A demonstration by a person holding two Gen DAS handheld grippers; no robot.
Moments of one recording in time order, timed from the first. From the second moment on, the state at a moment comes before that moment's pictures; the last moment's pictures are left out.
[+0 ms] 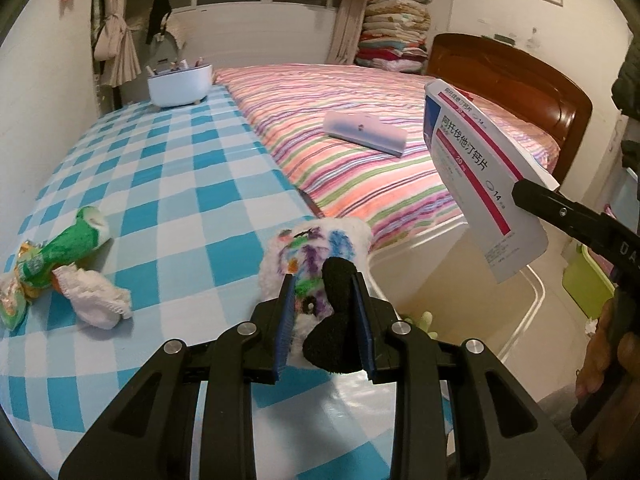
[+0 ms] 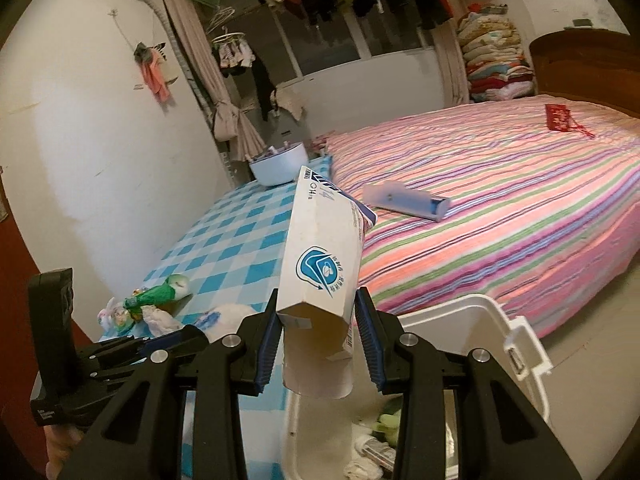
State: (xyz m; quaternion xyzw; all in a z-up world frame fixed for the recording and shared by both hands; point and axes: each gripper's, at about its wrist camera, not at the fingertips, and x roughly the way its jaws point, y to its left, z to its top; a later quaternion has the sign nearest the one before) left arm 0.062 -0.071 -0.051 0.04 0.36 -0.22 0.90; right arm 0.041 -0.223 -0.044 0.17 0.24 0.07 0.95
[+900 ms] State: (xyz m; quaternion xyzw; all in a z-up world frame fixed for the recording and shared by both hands) left arm 0.056 -0.111 -0.055 0.06 0.36 -0.26 0.89; right arm 0.009 -0.275 -0.054 0.22 0.21 -0.02 0.95
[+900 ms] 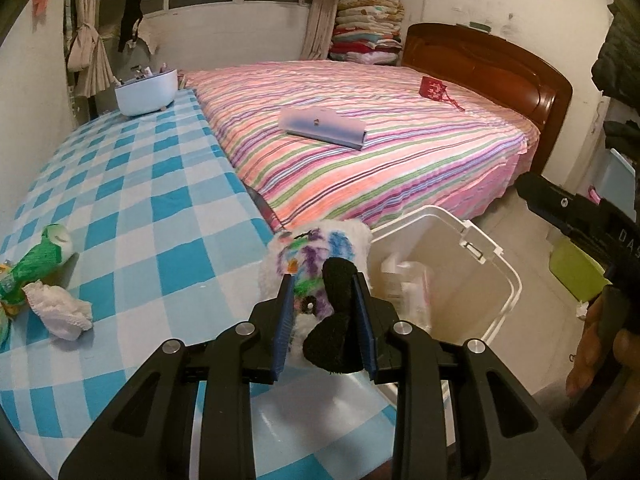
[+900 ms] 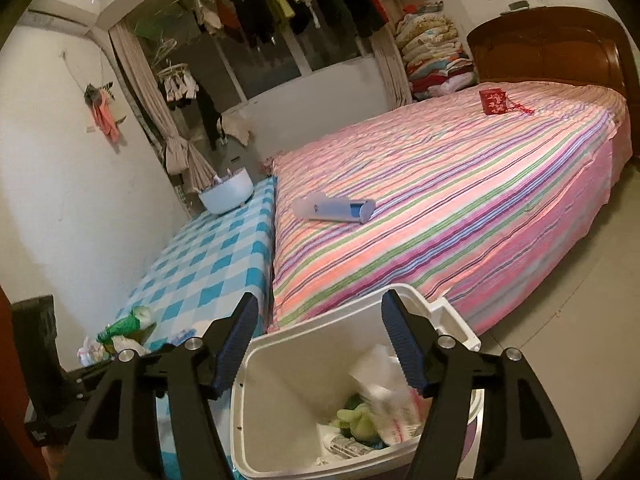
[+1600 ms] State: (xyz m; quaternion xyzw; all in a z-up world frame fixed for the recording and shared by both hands) left arm 0.057 -0.165 -0.066 0.08 0.38 -0.30 0.87; right arm -0.010 -0.288 -0.039 0.25 0.15 -0.04 0.96
